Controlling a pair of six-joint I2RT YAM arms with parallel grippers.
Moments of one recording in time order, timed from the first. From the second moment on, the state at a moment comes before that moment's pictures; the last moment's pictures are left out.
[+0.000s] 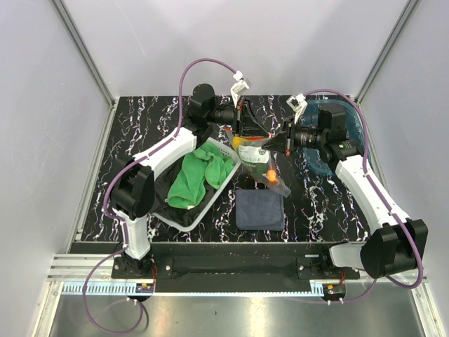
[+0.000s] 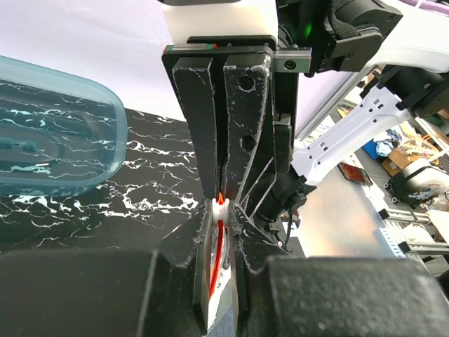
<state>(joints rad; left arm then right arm) -0.56 1.91 1.59 0.50 1.23 -0.62 0.22 1.30 1.16 -0.27 -0.93 0.22</state>
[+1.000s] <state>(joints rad) -0.39 1.65 1.40 -0.14 0.81 -0.21 0.14 1.34 1.21 -0.26 -0.71 0.19</state>
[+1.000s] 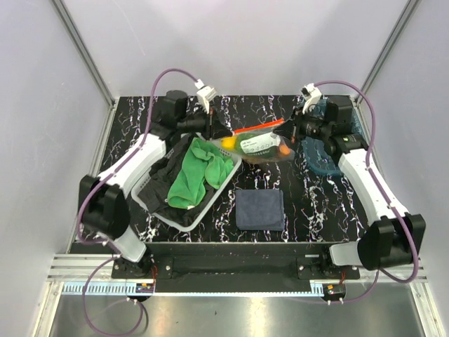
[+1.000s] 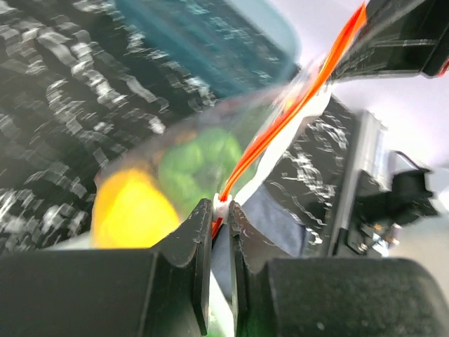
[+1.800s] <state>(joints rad) -0.39 1.33 1.07 -0.28 0.65 -0.11 0.10 1.71 1.37 -0.12 -0.89 0.17</state>
